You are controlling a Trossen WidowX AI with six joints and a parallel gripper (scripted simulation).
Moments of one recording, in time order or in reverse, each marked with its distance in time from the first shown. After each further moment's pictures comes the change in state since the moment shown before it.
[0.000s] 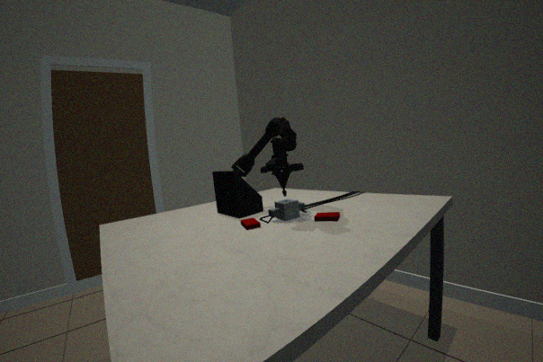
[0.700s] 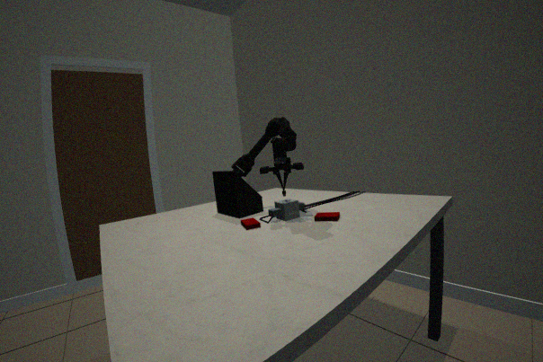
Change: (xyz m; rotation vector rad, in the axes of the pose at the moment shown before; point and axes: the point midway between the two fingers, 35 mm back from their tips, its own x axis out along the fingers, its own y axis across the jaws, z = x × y) arm 0.000 0.000 0.000 -0.550 0.000 0.000
